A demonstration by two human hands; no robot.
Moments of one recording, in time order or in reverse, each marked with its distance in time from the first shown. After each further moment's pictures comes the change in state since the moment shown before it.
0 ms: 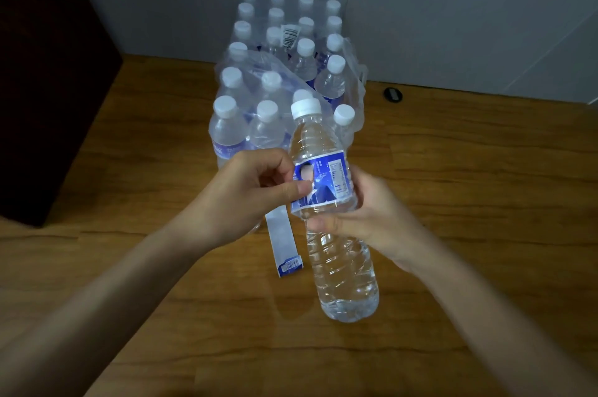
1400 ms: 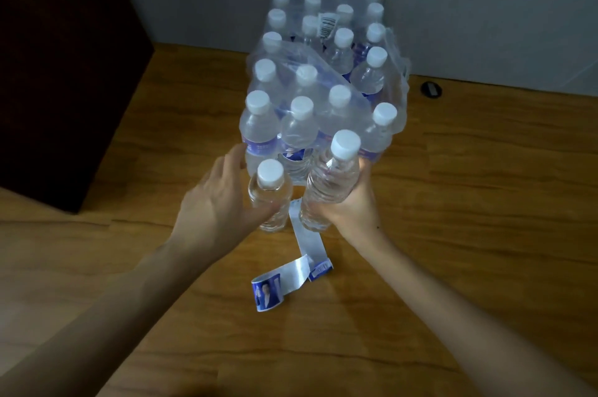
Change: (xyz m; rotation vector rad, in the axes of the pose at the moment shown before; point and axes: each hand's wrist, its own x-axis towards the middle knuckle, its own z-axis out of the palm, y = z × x) left_hand -0.011 -0.097 -0.033 0.800 0.356 -0.129; right_hand 0.090 0.098 0.046 -0.143 0.480 -0.196
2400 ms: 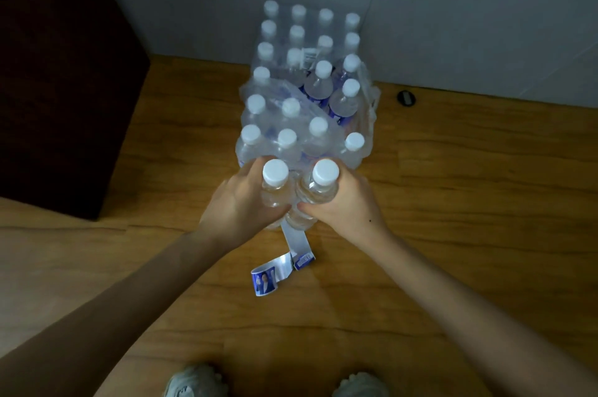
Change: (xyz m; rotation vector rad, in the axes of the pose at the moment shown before) left_hand 0.025 0.074 -0.069 -0.216 -0.112 0.079; right_hand 0.011 -0.119 -0.060 -0.251 -0.159 -0.065
